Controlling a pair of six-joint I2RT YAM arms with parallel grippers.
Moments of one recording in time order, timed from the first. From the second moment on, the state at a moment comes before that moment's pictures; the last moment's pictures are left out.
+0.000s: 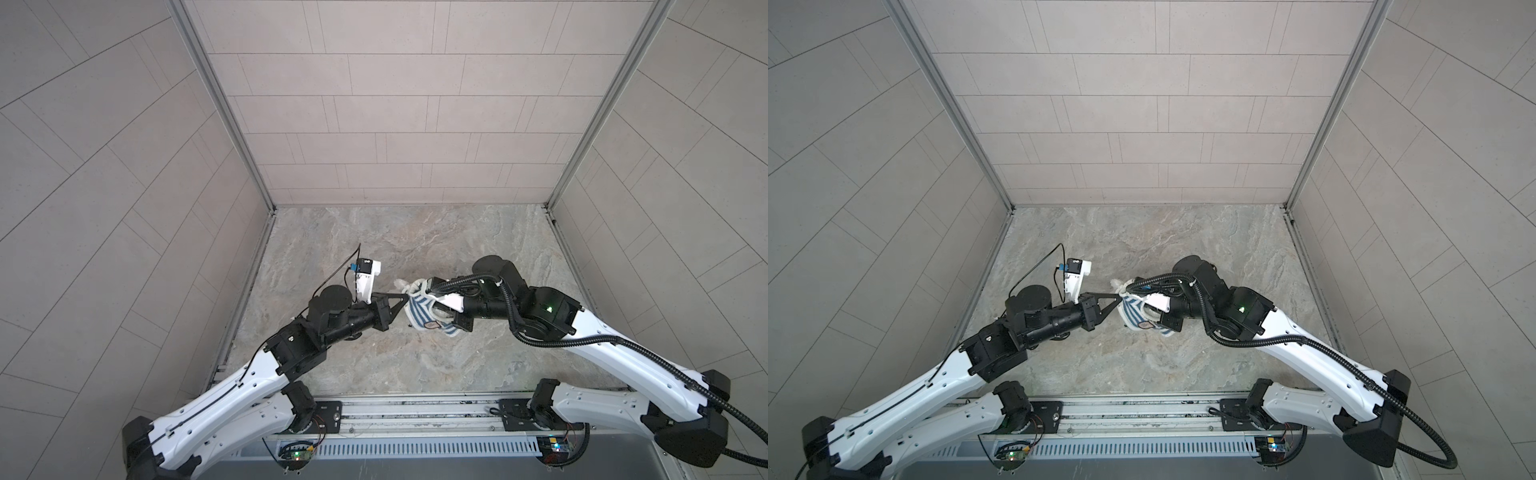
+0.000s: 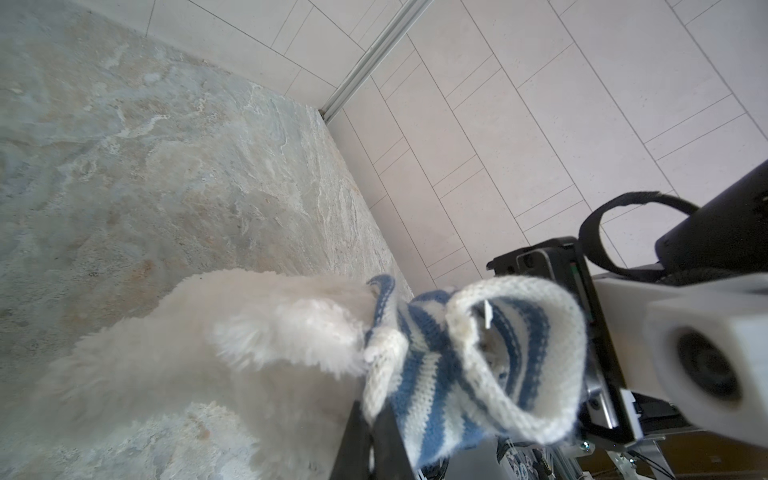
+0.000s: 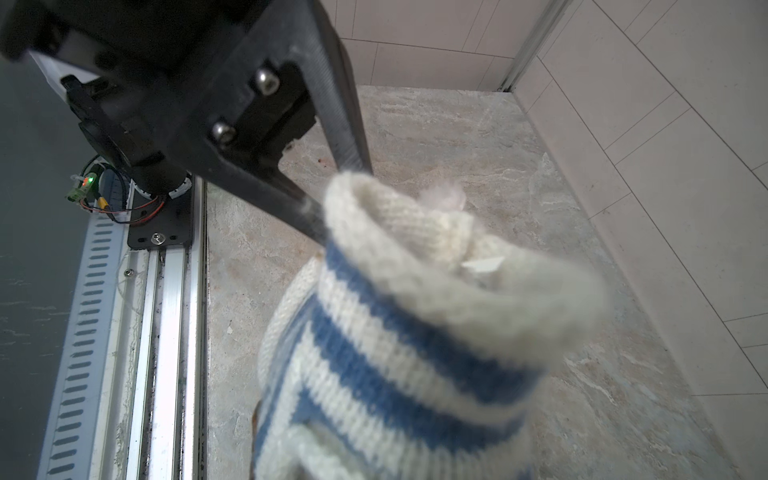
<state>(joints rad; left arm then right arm) -0.82 0.77 0.72 -0.17 0.17 -0.79 0.86 1.08 1.12 -0.66 -0.22 -0.44</state>
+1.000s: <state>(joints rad) -0.65 0.81 0.43 -0.01 0.33 -0.77 0.91 0.93 1.00 -0.55 -0.11 -0.32</state>
